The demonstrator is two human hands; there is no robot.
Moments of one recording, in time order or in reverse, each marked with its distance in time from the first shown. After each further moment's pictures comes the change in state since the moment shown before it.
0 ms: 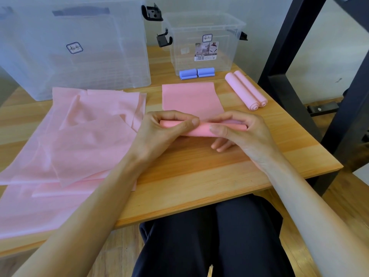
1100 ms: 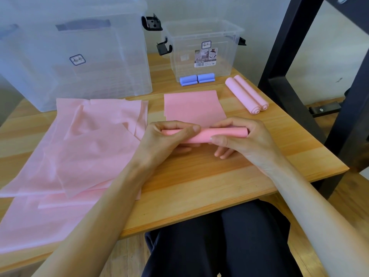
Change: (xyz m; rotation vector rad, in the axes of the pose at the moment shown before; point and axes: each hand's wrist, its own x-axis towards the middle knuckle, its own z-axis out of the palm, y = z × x) left_hand 0.000 0.001 0.000 -0.119 -0.036 -0.144; right_hand 0.000 0.001 0.000 -0.031 -0.019 -0.006
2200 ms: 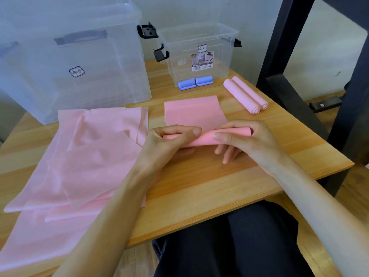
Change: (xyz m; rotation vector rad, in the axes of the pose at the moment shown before) left_hand 0.000 0.001 -0.001 -0.082 -0.028 -0.012; right_hand -0.001 0.001 -0.001 0.010 0.006 -0.002
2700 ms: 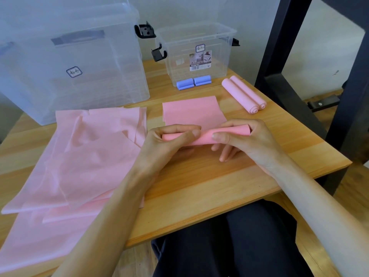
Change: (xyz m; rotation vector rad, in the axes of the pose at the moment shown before) left_hand -0.003 0.003 0.002 0.011 -0.008 0.006; right_hand 0.001 0.001 -0.001 0.006 0.007 0.009
